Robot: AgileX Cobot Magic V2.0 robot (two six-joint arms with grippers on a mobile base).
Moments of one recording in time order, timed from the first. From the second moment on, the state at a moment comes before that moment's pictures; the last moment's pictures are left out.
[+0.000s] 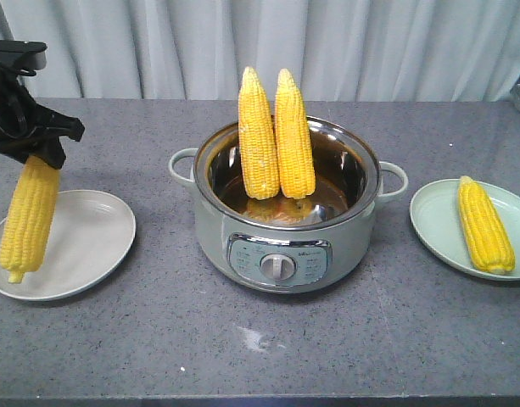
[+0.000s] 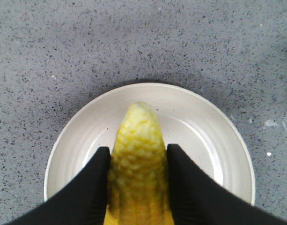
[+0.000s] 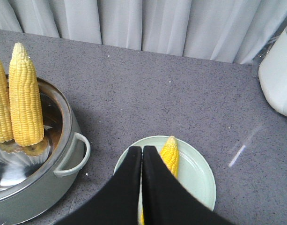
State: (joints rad) left arm -0.03 1.86 -1.83 -0.09 1.25 0.11; right arm -0.15 1.18 -1.62 0.23 1.12 -0.24
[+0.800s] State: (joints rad) left arm -0.03 1.86 -1.83 -0.10 1.25 0.11; right arm -0.15 1.18 -1.62 0.23 1.12 -0.24
